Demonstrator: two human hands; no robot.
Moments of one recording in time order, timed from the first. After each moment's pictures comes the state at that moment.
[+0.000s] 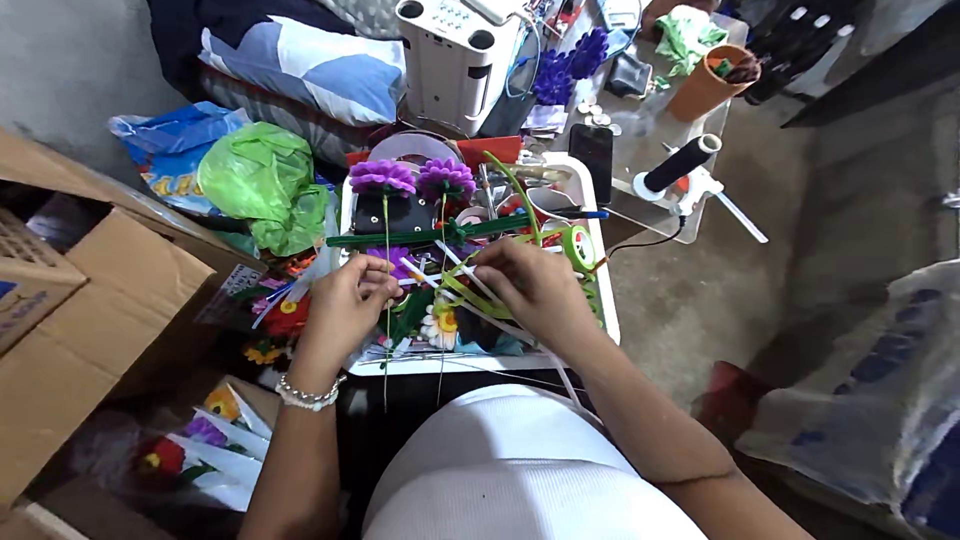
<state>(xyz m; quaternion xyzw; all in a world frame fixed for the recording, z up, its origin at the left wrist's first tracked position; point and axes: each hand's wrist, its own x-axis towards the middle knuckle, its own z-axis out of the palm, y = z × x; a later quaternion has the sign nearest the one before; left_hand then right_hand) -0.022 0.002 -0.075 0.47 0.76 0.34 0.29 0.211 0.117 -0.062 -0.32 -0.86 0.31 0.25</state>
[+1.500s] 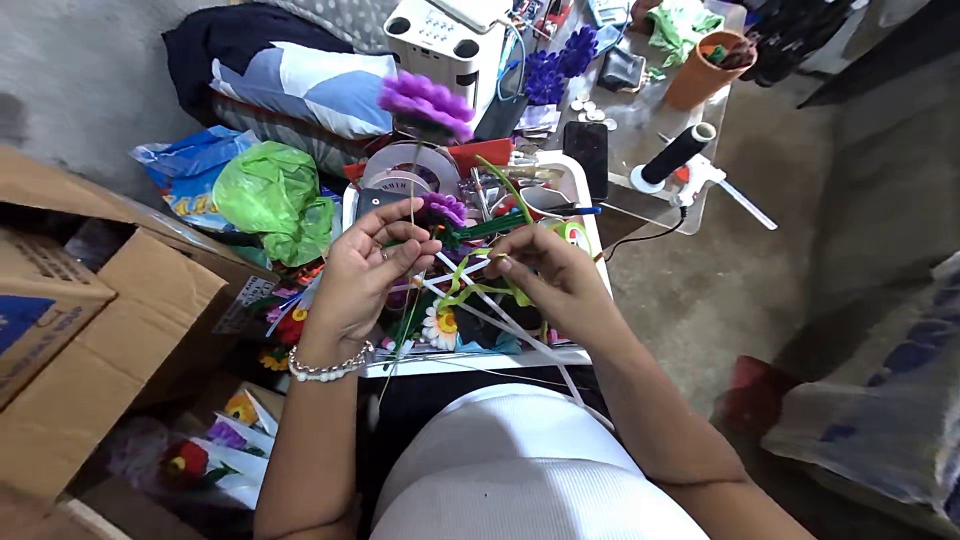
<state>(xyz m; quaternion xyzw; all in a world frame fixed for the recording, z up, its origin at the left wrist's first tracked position) 0.008 0.032 -0.026 0.40 0.52 0.60 0.47 0.234 0.124 -0.055 -0.22 -0.75 0.50 0.37</state>
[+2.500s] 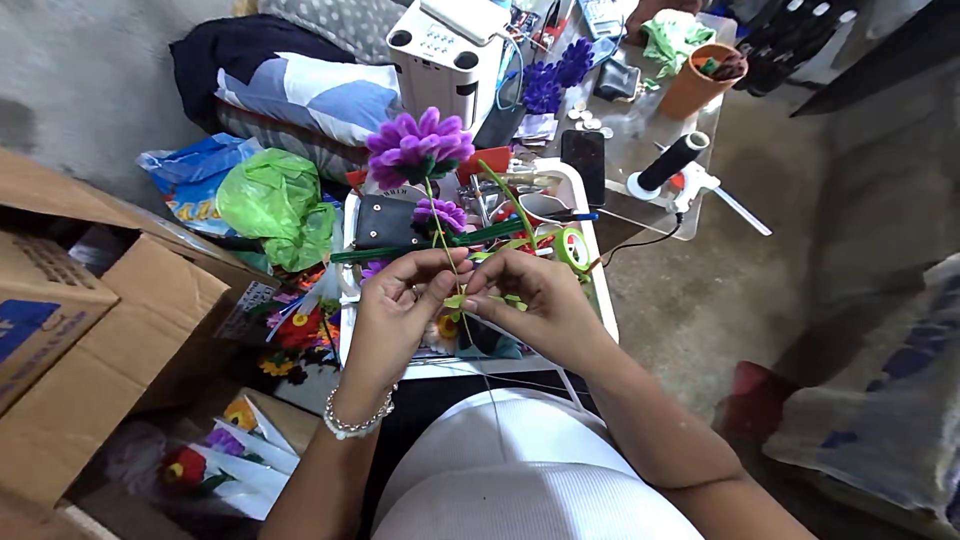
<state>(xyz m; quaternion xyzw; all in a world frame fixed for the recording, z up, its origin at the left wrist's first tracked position) 0.046 0.014 -0.035 0.45 0.52 0.60 0.40 0.221 0.106 -0.043 -0.18 -0.76 0.52 0.35</state>
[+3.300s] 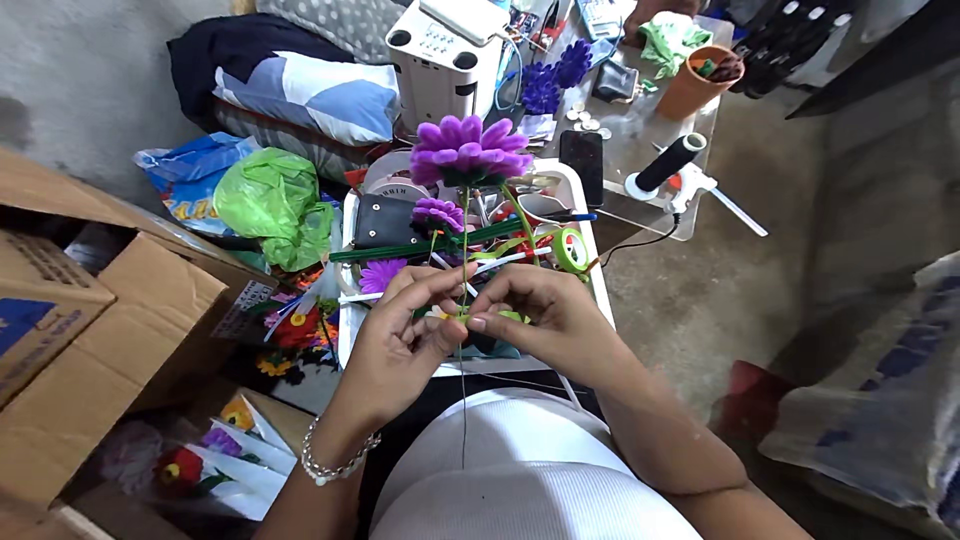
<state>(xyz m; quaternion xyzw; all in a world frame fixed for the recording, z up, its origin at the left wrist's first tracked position) 0.047 -0.010 -0.028 0.55 0.50 0.56 0.37 0.233 0.097 -0.033 -0.18 -0.75 0.56 0.31</state>
